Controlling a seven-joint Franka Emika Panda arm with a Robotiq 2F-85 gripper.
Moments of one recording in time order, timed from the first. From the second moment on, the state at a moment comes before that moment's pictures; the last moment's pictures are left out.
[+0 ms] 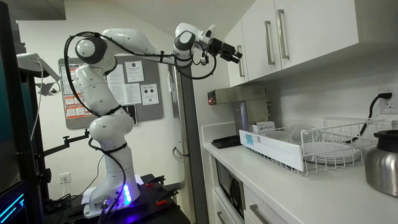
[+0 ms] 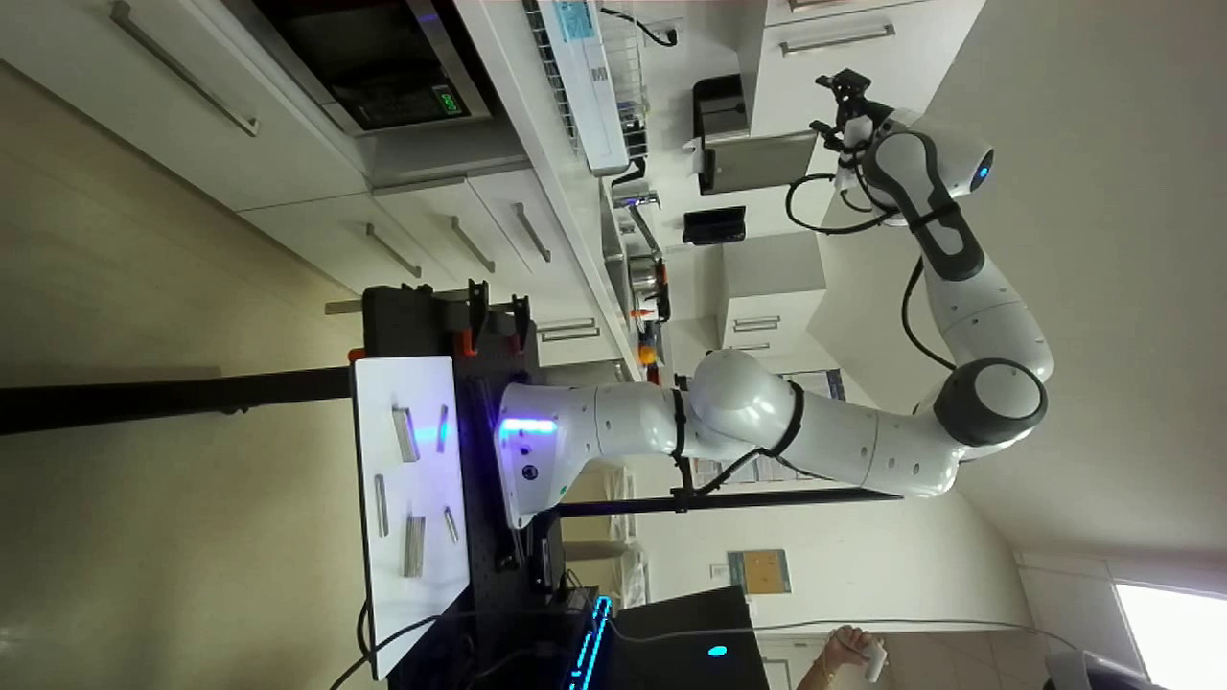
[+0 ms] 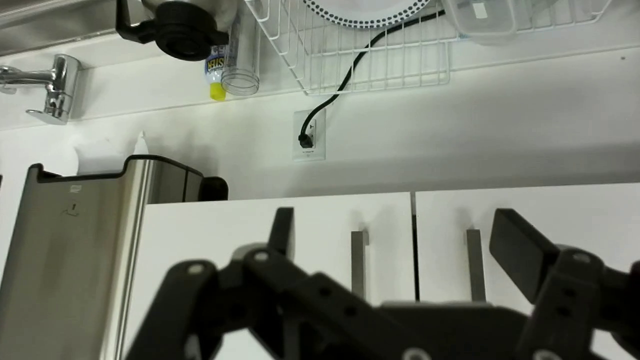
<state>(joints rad) -0.54 -0.37 0.11 -2.10 -0.35 2.70 0.42</state>
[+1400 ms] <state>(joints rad) -0.49 -0.07 0.11 -1.65 -0.43 2.78 0.44</state>
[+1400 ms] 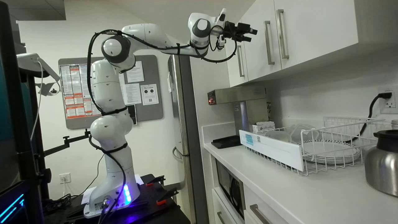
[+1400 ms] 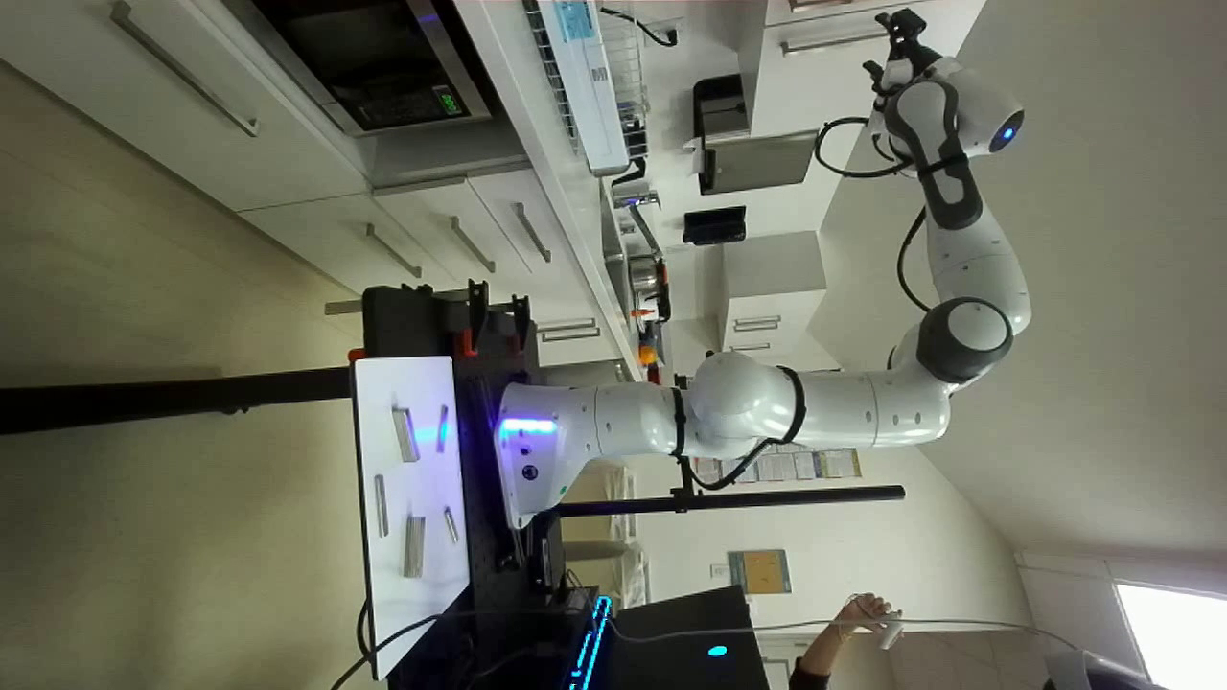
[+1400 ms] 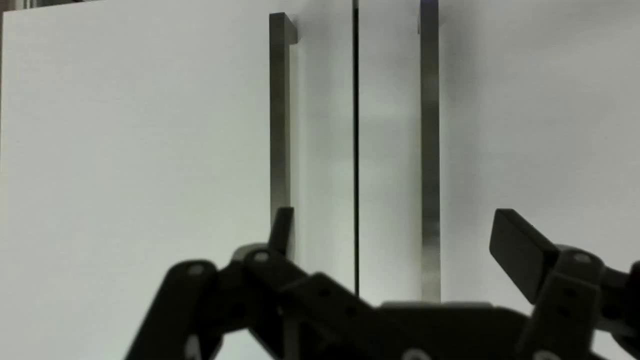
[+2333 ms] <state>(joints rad) -0.49 0.08 0.11 -1.51 -0.49 2.77 0.45</state>
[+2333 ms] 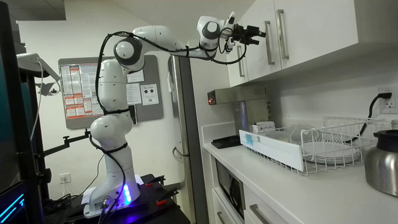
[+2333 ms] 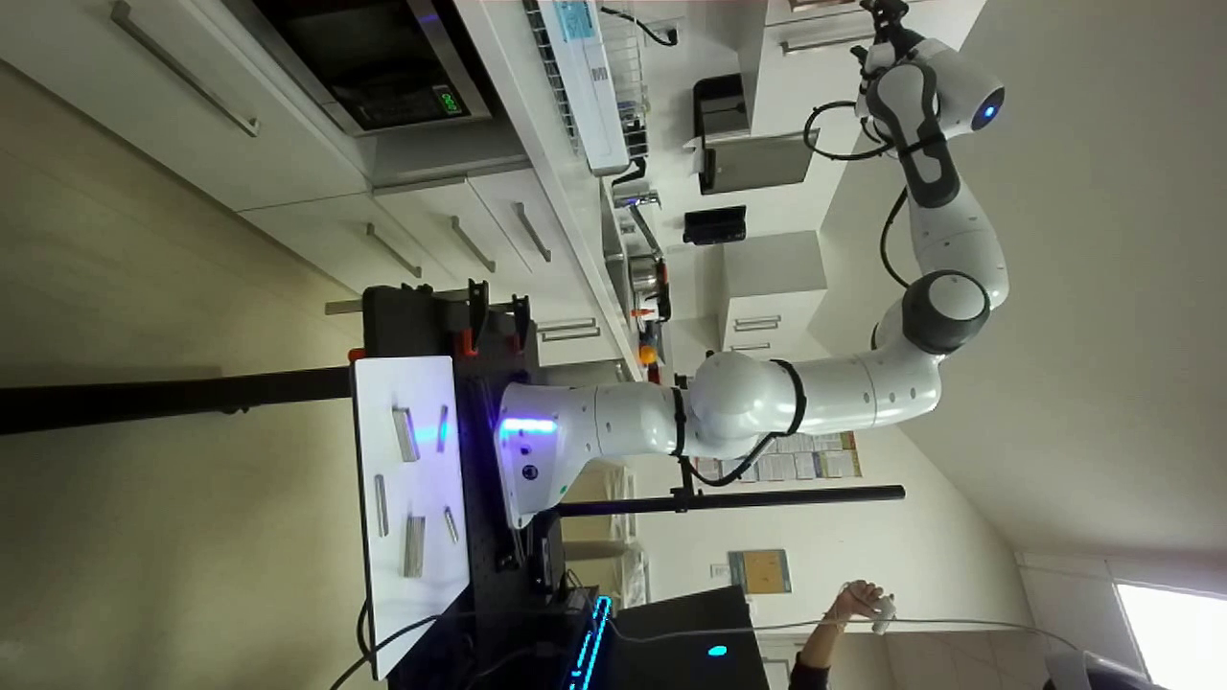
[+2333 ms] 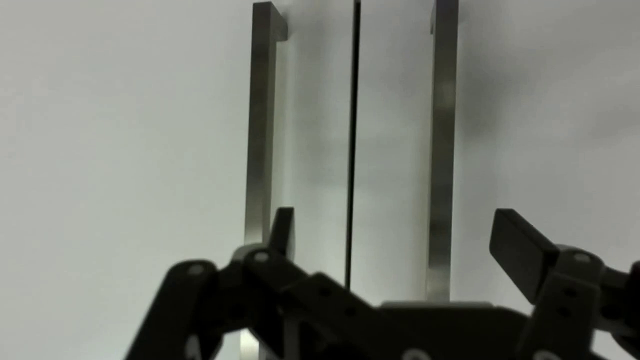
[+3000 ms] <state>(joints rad) -0.48 0.19 0.12 -1.39 -0.49 2.70 0.42</state>
